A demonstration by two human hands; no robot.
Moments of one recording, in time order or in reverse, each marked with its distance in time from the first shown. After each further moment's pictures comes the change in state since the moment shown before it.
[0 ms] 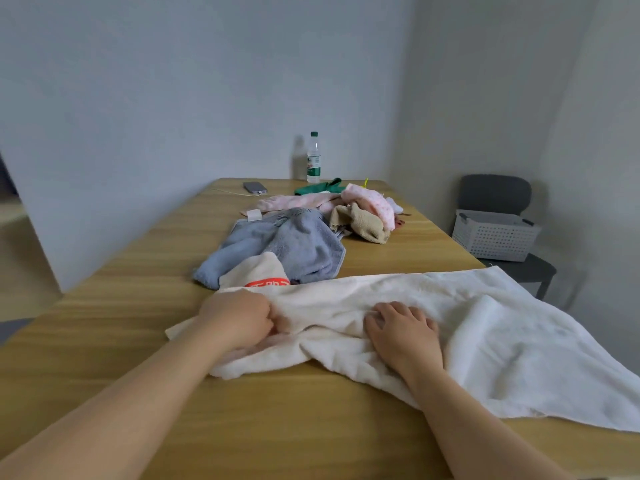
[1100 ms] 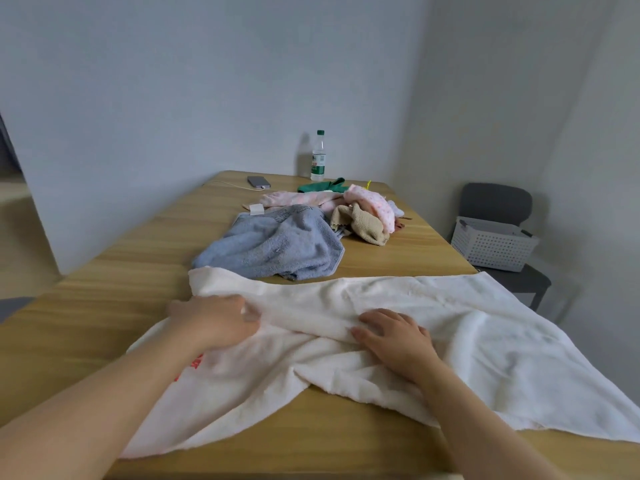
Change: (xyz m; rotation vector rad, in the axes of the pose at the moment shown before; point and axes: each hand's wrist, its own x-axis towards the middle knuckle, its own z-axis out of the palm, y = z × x) left_hand -0.021 -0.021 0.011 -0.139 -0.143 -0.244; right_hand -0.002 0.007 -0.017 0.087 -0.262 -0.080
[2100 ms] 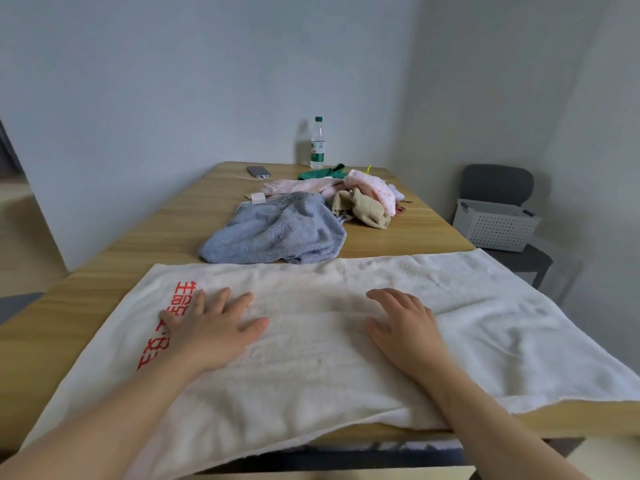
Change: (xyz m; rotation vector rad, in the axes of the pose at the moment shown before) left_hand -0.013 -0.013 0.045 -0.079 0.064 0.035; right_hand -0.036 0.001 0.011 -0.086 0.271 -0.172
